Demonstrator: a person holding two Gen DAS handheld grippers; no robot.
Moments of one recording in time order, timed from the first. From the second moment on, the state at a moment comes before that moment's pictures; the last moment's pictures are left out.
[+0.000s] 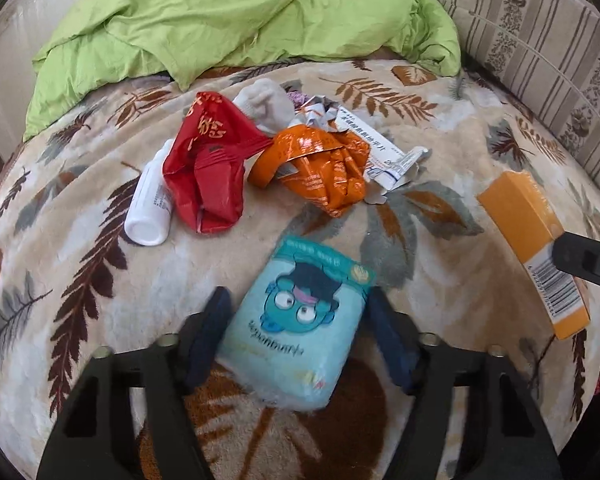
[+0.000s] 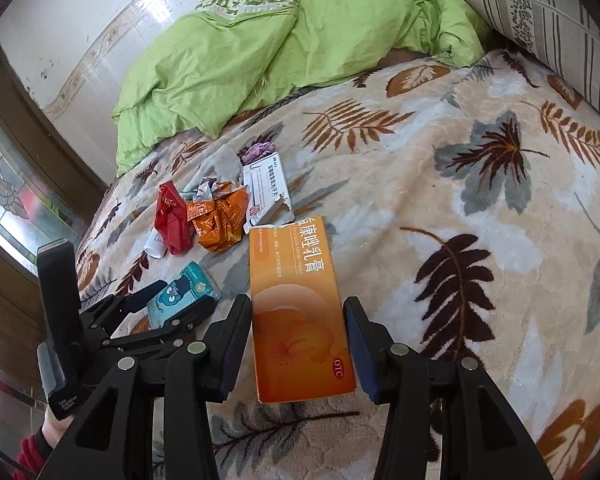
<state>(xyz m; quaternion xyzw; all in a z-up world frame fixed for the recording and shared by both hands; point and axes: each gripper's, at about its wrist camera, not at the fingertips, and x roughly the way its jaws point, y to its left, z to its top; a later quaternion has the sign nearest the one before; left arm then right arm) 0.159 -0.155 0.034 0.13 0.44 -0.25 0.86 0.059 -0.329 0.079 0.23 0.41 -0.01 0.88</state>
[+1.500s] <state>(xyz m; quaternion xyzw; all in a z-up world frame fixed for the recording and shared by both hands) 0.028 -0.082 0.111 0.09 0.31 -0.09 0.94 0.000 -0.271 0.109 0.14 0.35 -0.01 0.93</state>
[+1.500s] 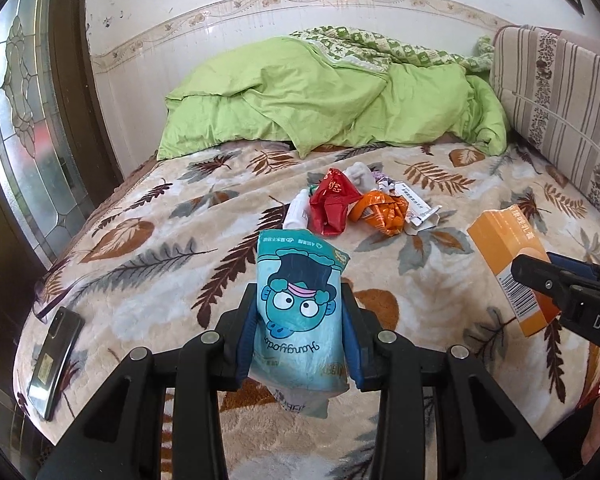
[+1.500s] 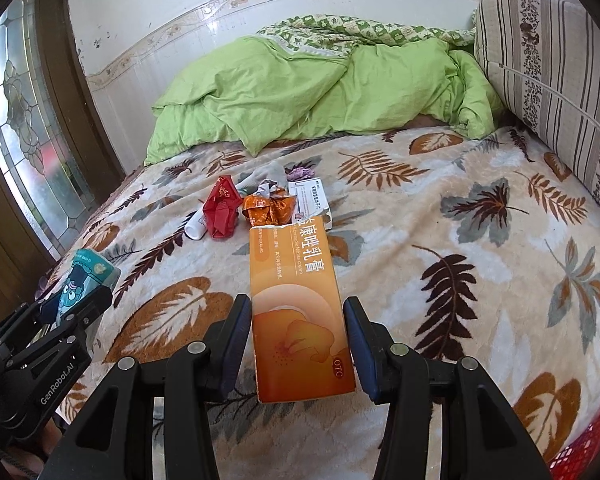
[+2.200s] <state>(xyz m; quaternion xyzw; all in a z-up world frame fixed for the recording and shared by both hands) 0.049 -0.090 0.099 0.08 0.32 -0.11 0.94 0.010 -0.268 0.103 0.13 0.36 0.00 0.93</state>
